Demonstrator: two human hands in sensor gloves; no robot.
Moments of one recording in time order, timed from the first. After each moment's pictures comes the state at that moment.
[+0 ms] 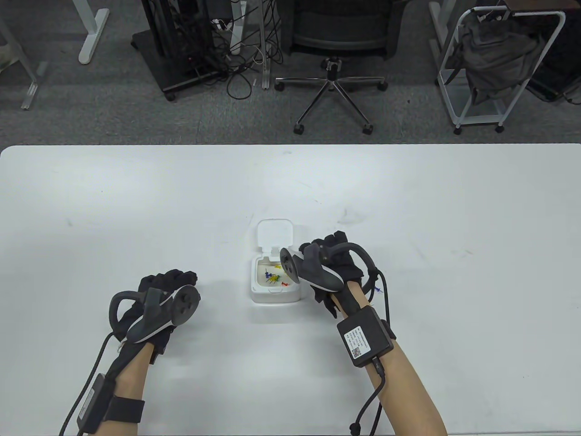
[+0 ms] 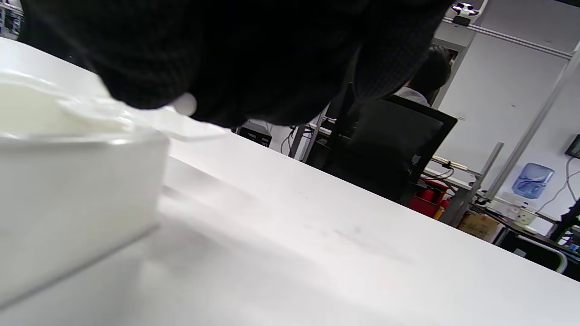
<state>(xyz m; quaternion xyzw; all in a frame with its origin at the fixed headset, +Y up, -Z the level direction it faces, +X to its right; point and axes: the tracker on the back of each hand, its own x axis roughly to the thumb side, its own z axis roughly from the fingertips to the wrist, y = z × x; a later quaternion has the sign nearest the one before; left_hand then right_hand) -0.262 -0.703 -0.268 0.03 -0.09 -0.09 0.99 0.013 -0.695 -0.337 -0.13 0.04 -0.98 0.14</state>
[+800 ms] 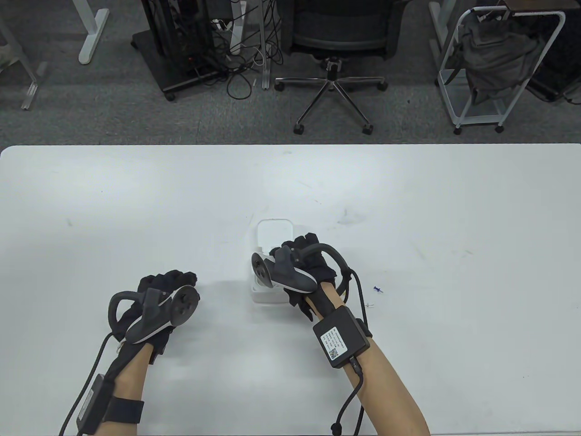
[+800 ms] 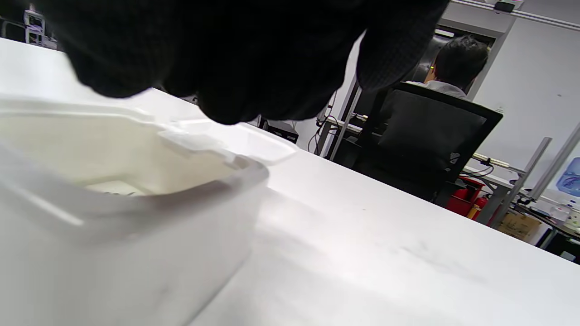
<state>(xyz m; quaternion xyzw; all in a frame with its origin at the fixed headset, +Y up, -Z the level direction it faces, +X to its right) -0.263 -0.703 -0.267 0.03 -0.09 -0.09 0.99 -0.021 -0.690 -0.331 -0.16 0.02 -0.98 0.13</state>
